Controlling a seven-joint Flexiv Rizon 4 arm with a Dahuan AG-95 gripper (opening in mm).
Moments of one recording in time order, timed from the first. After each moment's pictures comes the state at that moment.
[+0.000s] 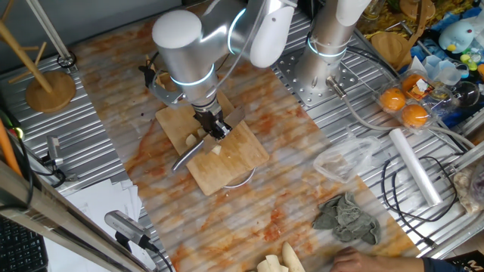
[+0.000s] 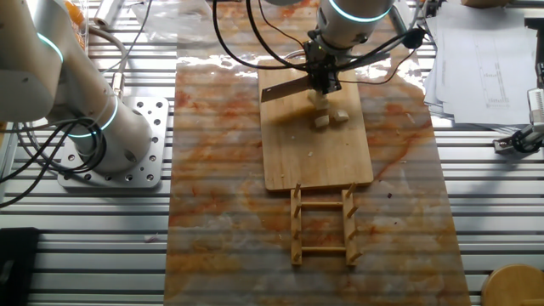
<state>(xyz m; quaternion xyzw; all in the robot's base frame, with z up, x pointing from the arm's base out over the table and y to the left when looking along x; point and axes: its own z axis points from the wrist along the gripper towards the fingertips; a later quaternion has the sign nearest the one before) 0.448 0.105 0.072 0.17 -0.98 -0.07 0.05</state>
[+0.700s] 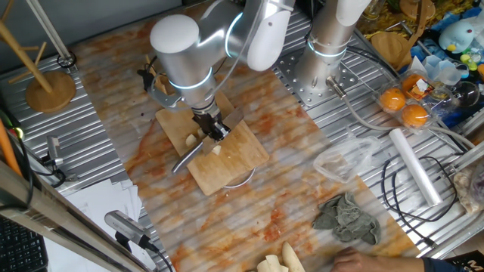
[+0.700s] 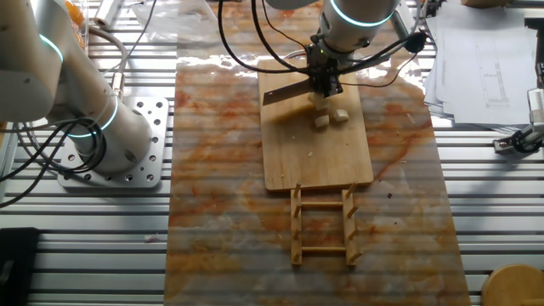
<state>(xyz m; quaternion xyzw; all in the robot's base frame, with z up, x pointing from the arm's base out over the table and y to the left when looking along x) 0.449 0.103 0.058 0.18 -0.98 -0.07 0.06</state>
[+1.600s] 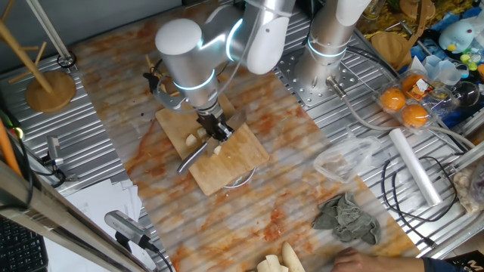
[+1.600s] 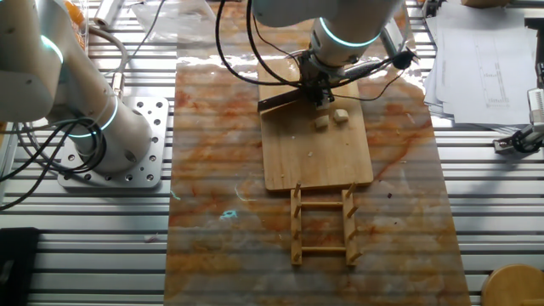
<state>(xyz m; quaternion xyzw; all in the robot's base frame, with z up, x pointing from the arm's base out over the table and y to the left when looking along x) 0.435 0.109 0.042 0.18 -0.98 -0.09 0.06</state>
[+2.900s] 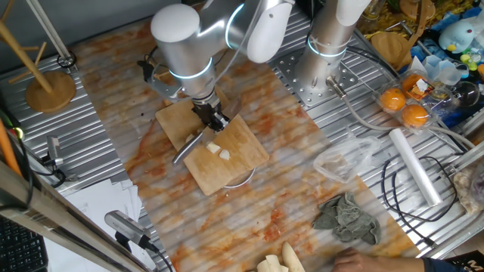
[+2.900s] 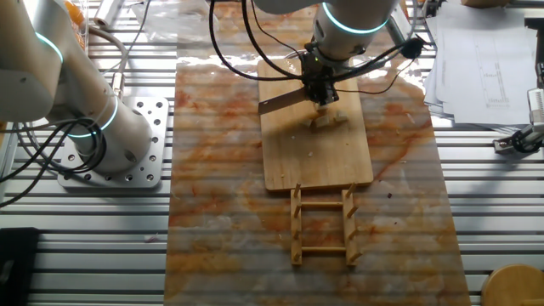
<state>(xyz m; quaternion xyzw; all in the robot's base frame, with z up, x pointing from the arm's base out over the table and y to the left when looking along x) 0.443 0.082 0.072 0.19 -0.98 -0.06 0.06</state>
